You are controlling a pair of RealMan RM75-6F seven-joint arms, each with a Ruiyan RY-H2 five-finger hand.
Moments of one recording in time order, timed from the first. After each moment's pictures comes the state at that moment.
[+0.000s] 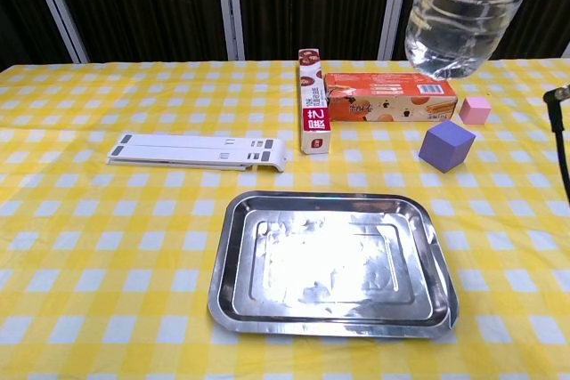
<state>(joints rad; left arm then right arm) 0.03 -1.03 0.01 -1.73 1.59 1.61 0.03 0.39 -1.23 0.37 -2.36 -1.14 1.16 0.18</state>
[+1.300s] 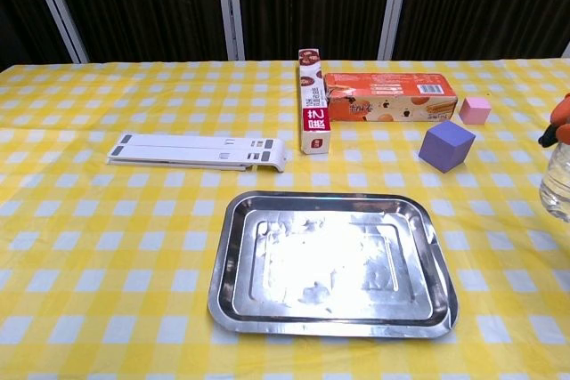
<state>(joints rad) 0.03 -1.05 0.01 -1.75 1.60 1.60 0.07 0.26 -1.14 0.18 -1.94 -1.23 1.03 0.67</state>
